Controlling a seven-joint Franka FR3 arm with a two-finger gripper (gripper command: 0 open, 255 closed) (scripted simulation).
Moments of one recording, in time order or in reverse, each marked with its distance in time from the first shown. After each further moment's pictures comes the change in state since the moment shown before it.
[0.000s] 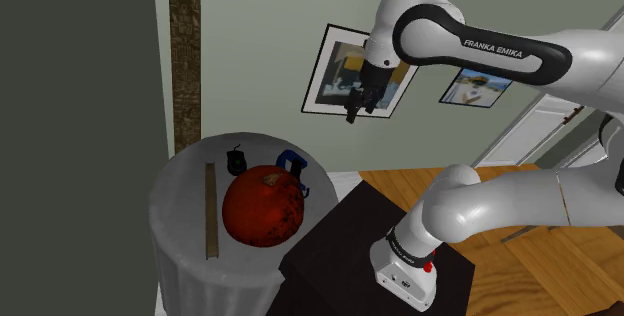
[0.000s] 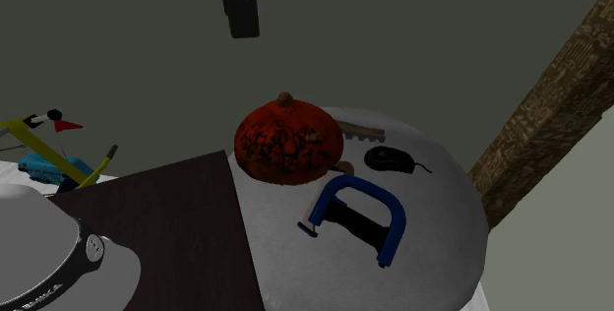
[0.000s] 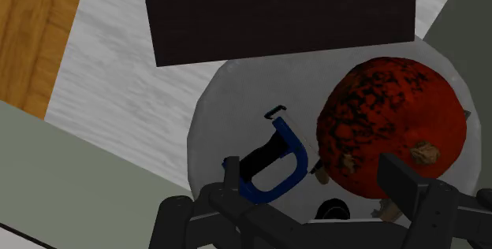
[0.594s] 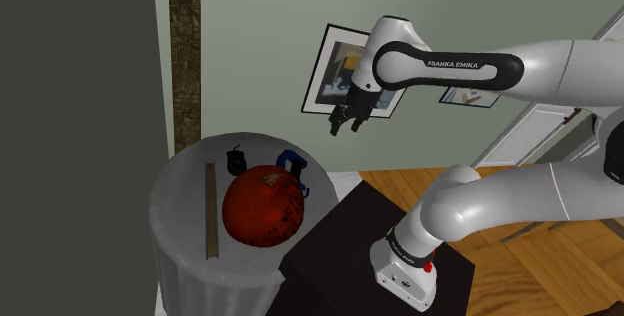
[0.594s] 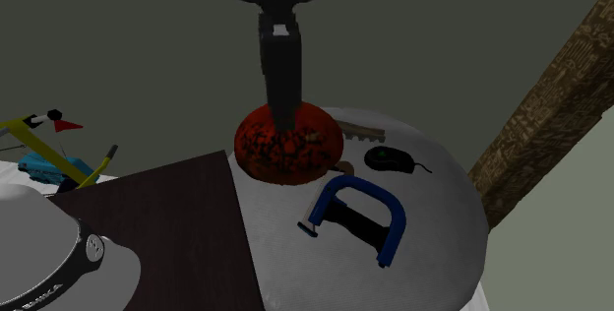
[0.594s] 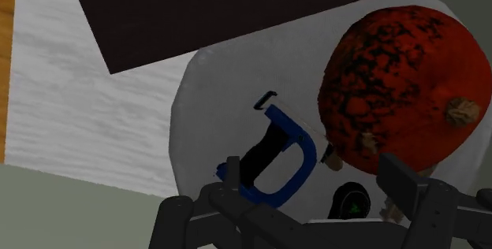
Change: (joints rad) arm -0.049 0.082 -0.078 -0.174 0.072 0.304 0.059
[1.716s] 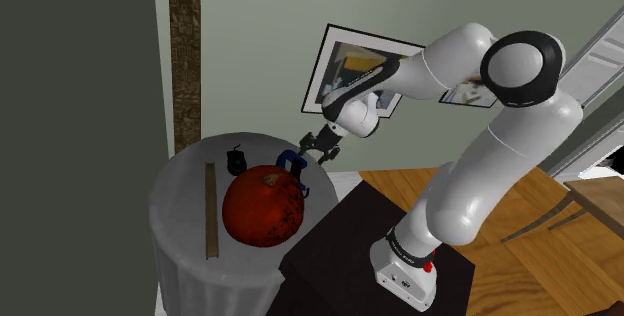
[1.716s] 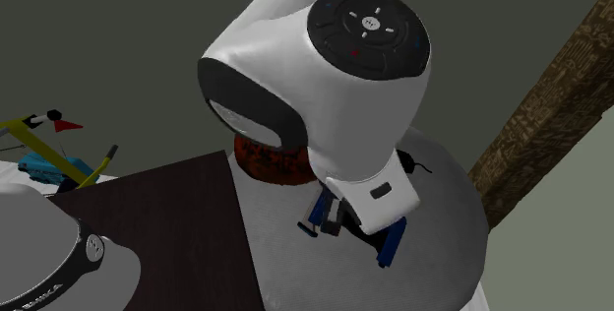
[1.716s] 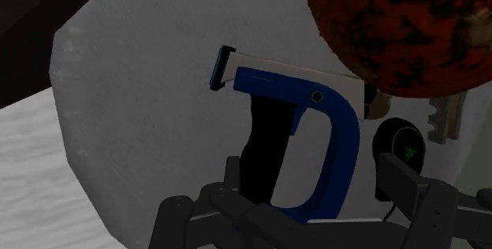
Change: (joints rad) arm 0.183 0.632 -0.251 -0.066 0.785 0.747 -0.365
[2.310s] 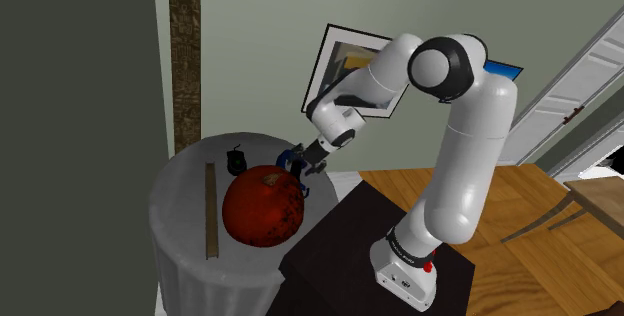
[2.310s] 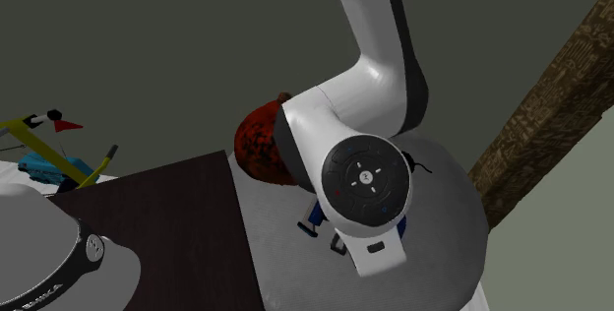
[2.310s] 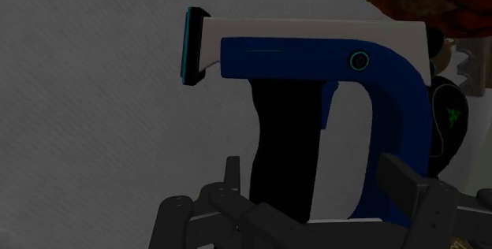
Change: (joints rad) arm -0.060 0.373 0.078 0.214 0.706 -0.021 -0.474
